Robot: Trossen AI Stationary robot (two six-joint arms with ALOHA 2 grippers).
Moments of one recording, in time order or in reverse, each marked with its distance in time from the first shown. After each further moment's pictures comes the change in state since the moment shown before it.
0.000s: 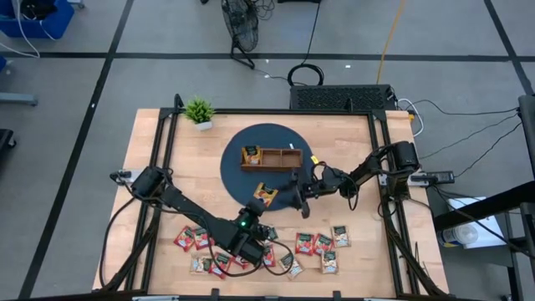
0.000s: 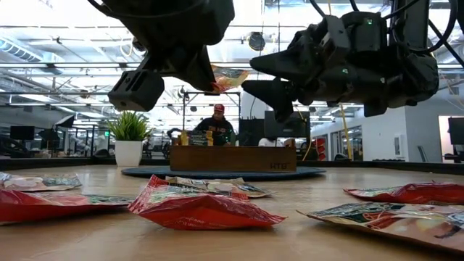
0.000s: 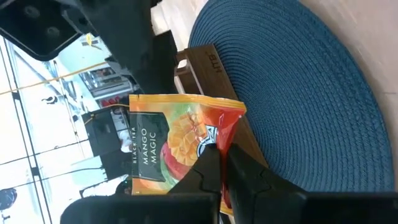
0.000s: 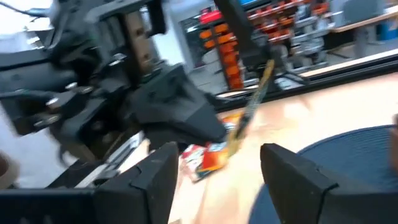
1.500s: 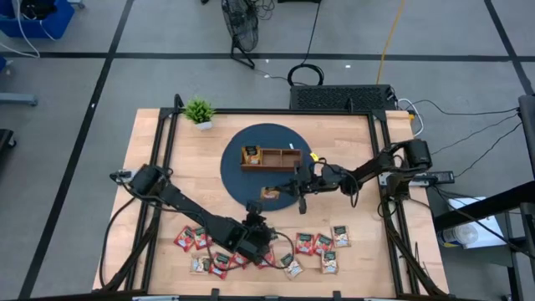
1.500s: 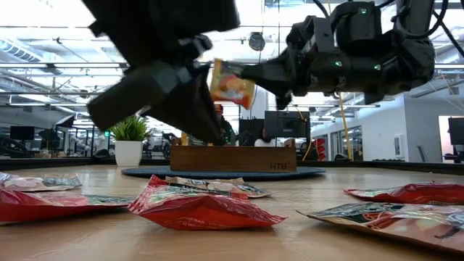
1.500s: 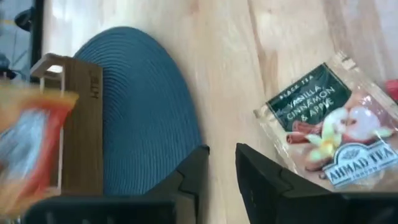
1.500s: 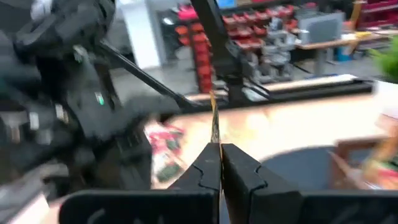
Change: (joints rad) left arm 0.010 -0.049 -0.164 0.416 0.415 -0.354; right arm -0.019 -0.130 0.007 -0.197 0.087 -0.171
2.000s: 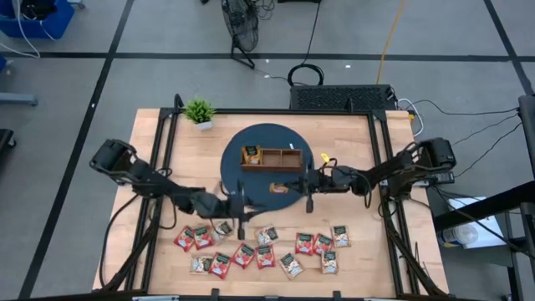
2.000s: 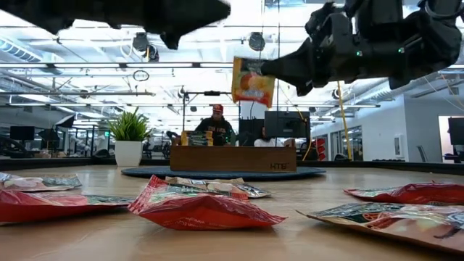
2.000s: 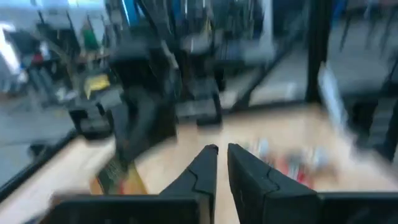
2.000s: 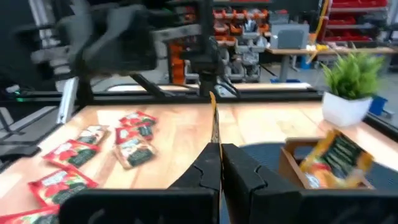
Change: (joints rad) left arm 0.116 -0.408 -0.698 1.471 0.293 0.217; right arm 0.054 -0.200 -0.078 -0.152 0.143 -0.136
